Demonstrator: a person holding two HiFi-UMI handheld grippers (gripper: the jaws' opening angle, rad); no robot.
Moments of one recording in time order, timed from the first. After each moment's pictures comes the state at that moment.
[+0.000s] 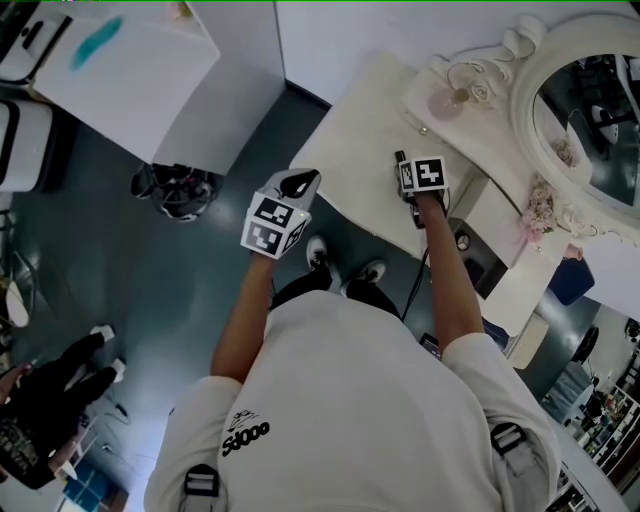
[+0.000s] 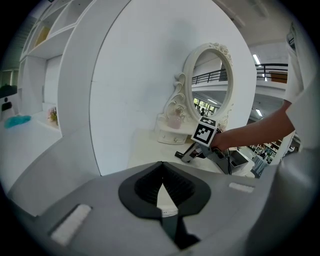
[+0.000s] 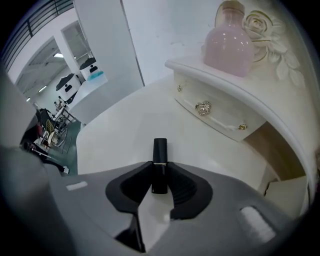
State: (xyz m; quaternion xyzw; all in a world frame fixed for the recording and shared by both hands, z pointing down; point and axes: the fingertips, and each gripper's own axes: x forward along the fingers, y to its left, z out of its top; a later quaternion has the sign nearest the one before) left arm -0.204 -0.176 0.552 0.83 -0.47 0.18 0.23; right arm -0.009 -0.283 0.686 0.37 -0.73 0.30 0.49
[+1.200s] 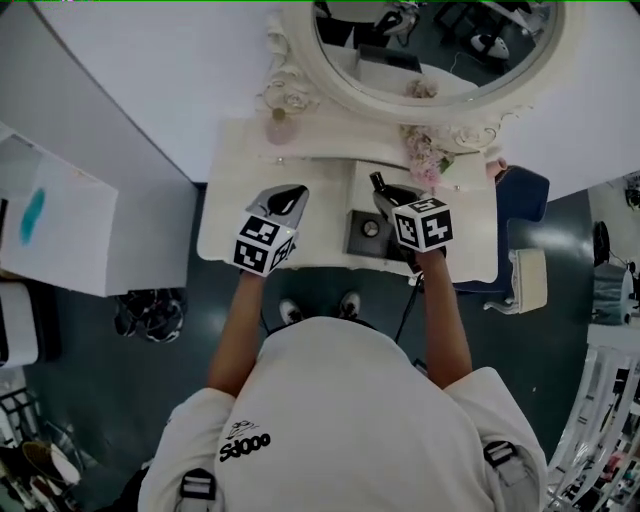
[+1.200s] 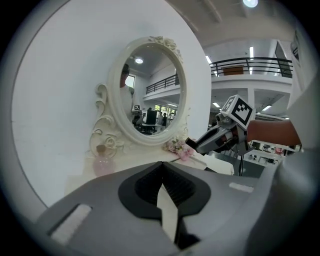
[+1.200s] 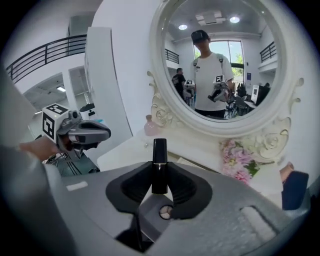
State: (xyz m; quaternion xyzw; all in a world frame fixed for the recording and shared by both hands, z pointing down) left arm 0.047 -0.217 0.456 0.94 -0.28 0.16 0.09; right arm 0.194 -0.196 0.477 0.51 -0.78 0.24 0.27
